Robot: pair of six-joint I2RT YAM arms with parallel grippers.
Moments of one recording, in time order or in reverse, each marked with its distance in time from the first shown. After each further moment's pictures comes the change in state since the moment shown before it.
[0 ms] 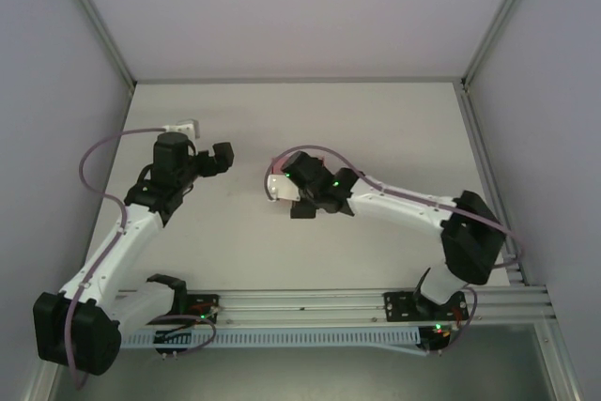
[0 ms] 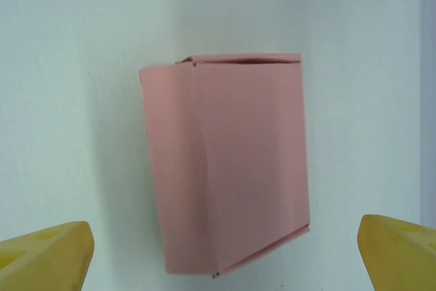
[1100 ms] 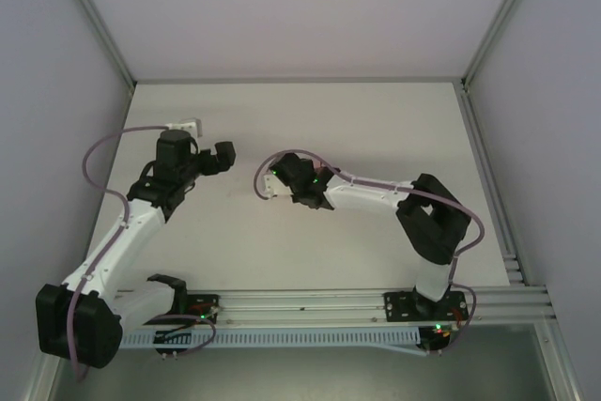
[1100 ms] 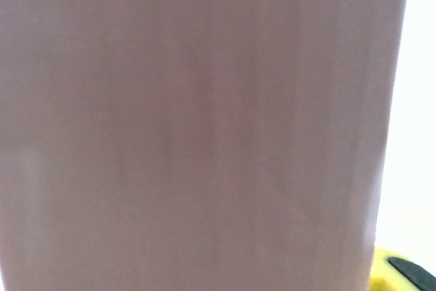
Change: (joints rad) left arm -0.001 0.041 0.014 -0.003 0.005 -0.002; right arm -0.033 0.277 0.035 0.239 0.269 -0.307
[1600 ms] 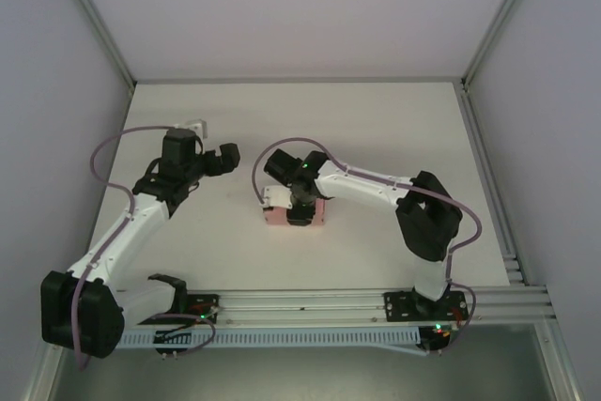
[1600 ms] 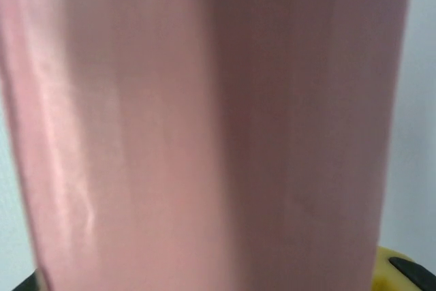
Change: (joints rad) left arm -0.006 0.053 0.006 0.000 0.040 -0.018; right arm 0.029 0.035 0.268 -0.693 -0.475 0.404
